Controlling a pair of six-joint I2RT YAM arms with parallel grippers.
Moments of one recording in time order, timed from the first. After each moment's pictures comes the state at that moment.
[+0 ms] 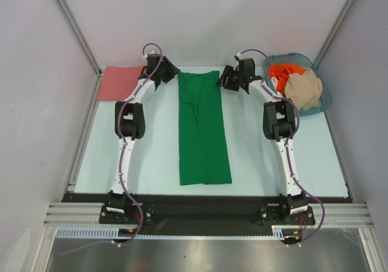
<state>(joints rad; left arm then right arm) -0.15 2.74 2.42 -0.15 0.19 -0.84 0.22 2.62 2.21 -0.18 -0.36 0.49</state>
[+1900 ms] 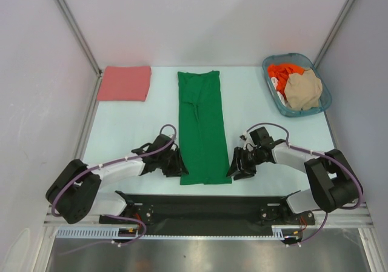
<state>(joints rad) -0.67 1.30 0.50 -0.21 0.23 -0.87 0.42 1.41 0.57 -0.35 -0.67 0.54</state>
